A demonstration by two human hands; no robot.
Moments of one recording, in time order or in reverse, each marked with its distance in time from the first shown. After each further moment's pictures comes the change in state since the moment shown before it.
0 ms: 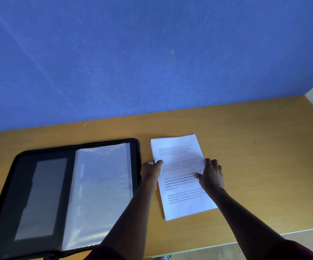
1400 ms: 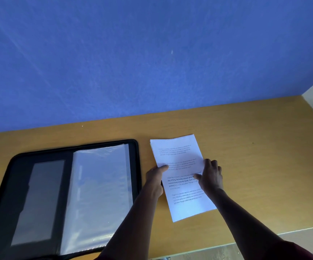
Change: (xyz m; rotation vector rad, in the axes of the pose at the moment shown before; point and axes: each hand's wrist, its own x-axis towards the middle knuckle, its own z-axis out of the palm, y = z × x) left_hand -0.026 0.005 0.007 -0.327 -0.205 -0.275; right_hand 0.001 -0.002 0.002 0.019 0.004 0.040
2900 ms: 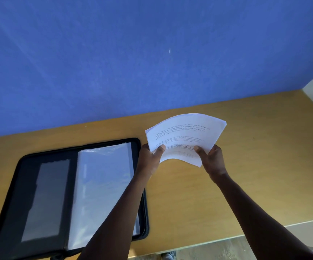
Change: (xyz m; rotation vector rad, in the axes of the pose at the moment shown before) left_hand -0.047 0.055 -0.017 0.494 -0.070 0.757; right_hand -0.006 -0.035 -0.052 1.011 0.066 -0.199
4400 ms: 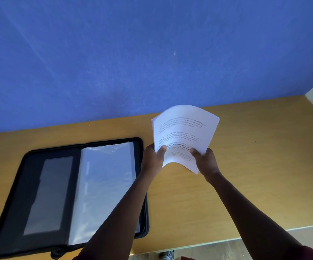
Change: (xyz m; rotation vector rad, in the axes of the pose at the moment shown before) left_hand 0.000 -0.004 0.006 0.173 0.060 -0.047; right_hand 0.001 0.006 0.020 -0.059 -0.081 0.118
